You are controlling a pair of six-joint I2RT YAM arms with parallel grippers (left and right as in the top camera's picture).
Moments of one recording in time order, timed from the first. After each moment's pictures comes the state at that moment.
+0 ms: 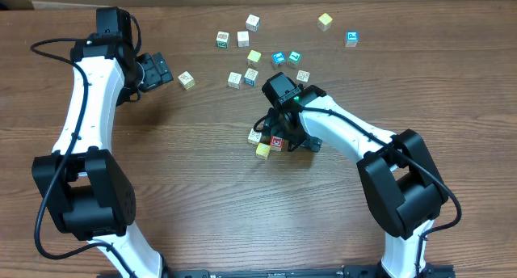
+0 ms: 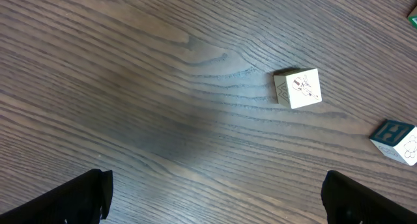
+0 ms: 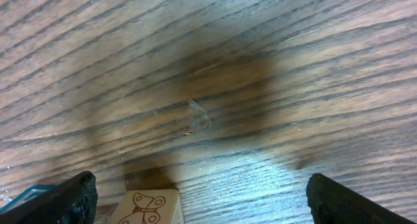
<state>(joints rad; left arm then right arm) 0.09 1.94 1.69 -1.00 -0.01 -0.39 0.57 2.02 1.40 -0.82 0.09 0.91</state>
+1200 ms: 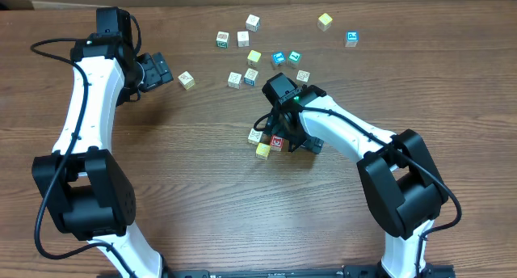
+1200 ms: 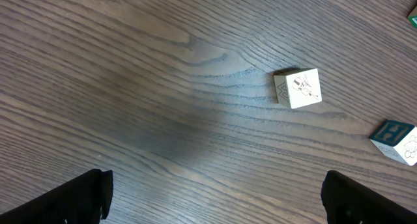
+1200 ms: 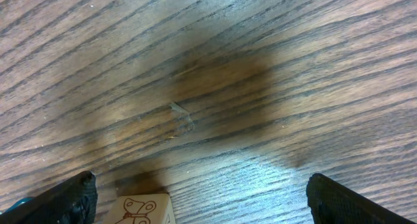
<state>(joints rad) 0.09 1.94 1.69 -1.00 -0.01 -0.39 0.57 2.02 1.40 -0.84 0.12 0.96</state>
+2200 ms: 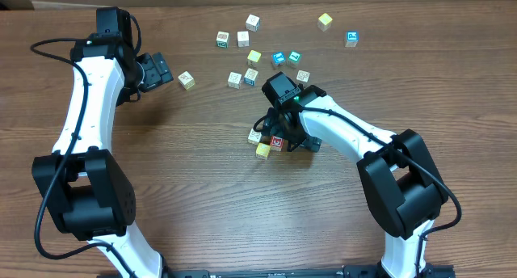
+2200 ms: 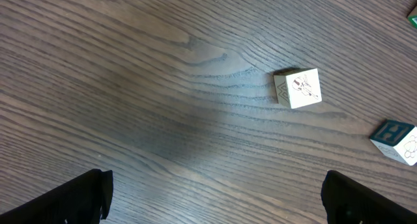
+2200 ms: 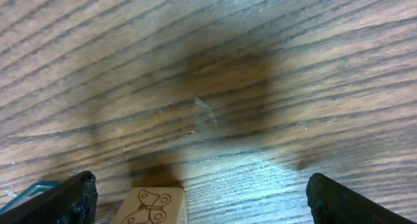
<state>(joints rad) 0.09 1.94 1.69 -1.00 -0.01 -0.39 0.57 2.02 1.40 -0.82 0.08 0.90</state>
